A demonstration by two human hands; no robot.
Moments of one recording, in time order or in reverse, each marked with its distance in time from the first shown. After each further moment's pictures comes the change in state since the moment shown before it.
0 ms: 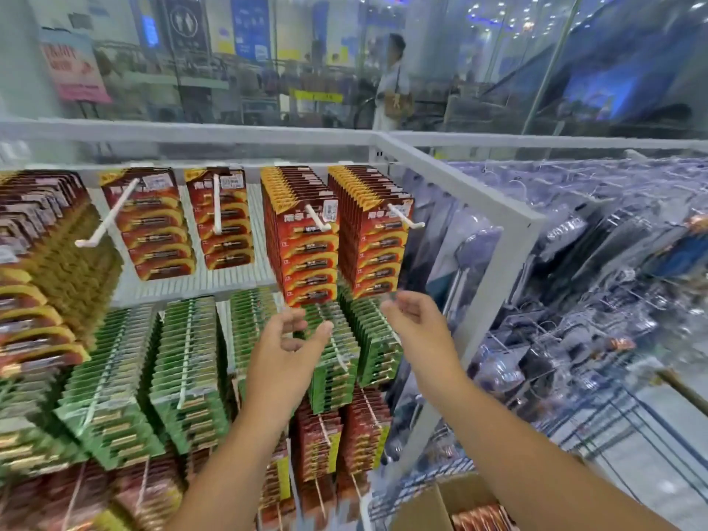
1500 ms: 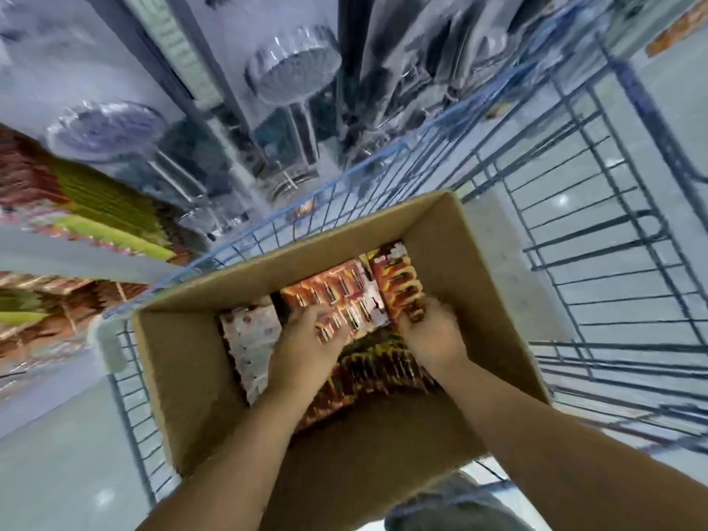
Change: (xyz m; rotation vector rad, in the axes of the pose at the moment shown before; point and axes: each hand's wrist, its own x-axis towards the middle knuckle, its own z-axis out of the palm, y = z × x) left_hand -0.205 -0.340 0.460 0.738 -0.565 -0.430; right_hand -0.057 0.500 -0.374 -0.719 -0.174 0.915
